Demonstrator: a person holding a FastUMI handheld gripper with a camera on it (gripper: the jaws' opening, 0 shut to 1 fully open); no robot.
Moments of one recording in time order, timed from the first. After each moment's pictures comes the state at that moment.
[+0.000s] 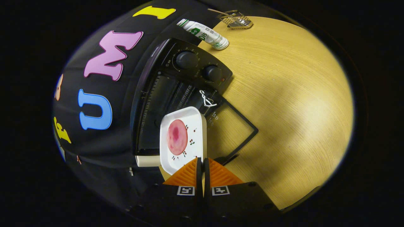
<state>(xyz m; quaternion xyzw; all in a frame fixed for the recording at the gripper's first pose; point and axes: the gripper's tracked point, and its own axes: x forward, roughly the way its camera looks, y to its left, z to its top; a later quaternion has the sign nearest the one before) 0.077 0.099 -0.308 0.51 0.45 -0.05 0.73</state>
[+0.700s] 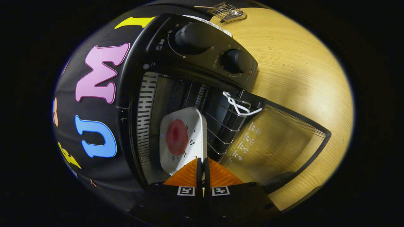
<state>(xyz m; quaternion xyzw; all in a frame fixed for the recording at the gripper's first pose) 0.169 0.143 -0.333 0.59 0.39 -0.10 0.71</state>
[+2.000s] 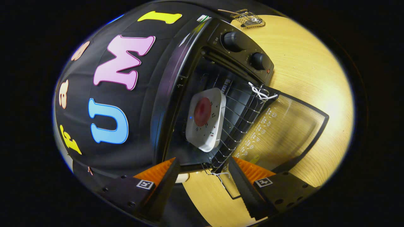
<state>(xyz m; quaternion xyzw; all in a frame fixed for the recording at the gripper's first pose) 0.139 0.174 -0.274 0.55 0.37 -0.03 0.75</state>
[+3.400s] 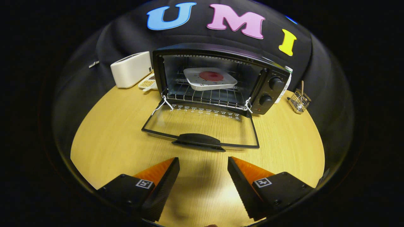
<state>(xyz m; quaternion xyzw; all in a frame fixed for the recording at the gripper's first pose) 0.002 0.132 -0.336 -0.07 0.42 0.08 0.90</state>
